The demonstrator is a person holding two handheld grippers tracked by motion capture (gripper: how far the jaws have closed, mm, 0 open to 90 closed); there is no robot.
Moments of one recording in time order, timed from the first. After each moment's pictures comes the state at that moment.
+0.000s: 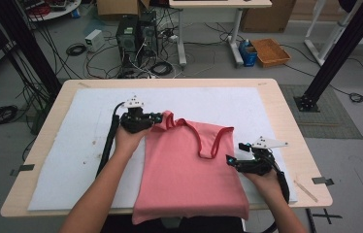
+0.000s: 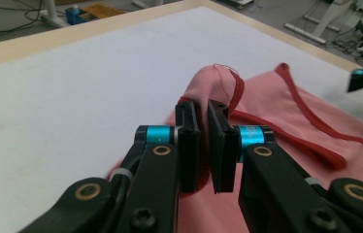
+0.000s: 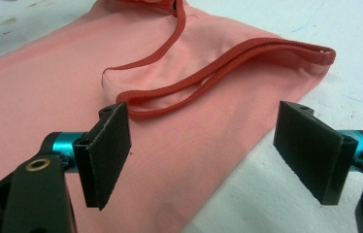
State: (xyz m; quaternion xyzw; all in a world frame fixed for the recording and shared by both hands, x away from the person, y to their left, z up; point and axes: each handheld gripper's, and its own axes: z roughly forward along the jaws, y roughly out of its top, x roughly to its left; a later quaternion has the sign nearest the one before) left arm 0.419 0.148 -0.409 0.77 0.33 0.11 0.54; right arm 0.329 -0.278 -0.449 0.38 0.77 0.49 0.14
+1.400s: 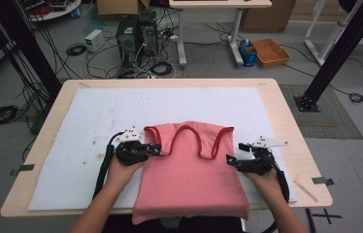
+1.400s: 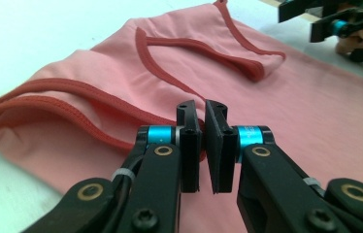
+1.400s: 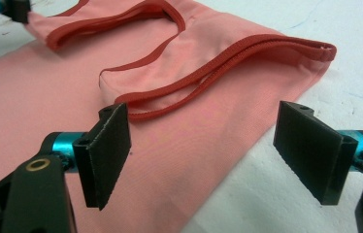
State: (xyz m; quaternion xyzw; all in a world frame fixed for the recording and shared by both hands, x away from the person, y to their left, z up) left arm 0.343 0.155 -0.438 0.80 0.30 0.07 0.52; right arm 0.331 -0.279 -0.449 0.39 0.77 0.48 0.13
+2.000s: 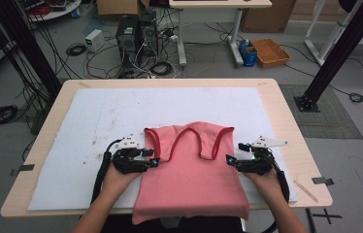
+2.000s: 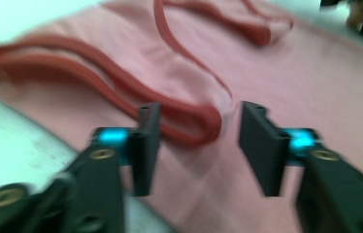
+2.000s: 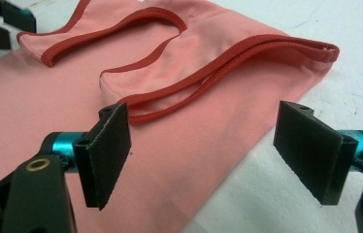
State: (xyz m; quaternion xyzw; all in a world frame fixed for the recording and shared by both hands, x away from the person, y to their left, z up) left arm 0.333 0.164 -0.443 0.80 0.33 0.07 0.50; right arm 0.331 -0.279 -0.449 0.38 0.78 0.48 0.13
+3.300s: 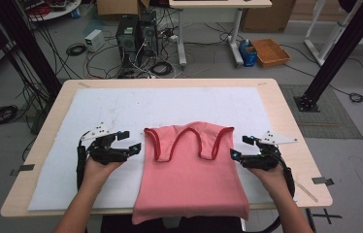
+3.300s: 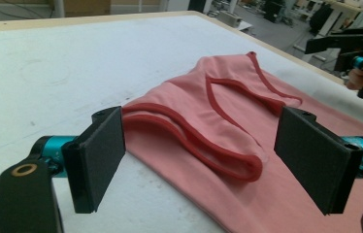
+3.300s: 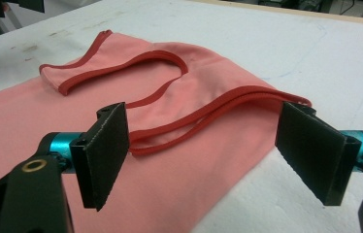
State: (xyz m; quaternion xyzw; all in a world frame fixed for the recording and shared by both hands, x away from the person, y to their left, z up) left arm 0.343 0.221 -0.421 0.73 0.36 0.12 0.57; right arm 0.334 -0.291 -0.428 0.35 0.76 0.52 0.15
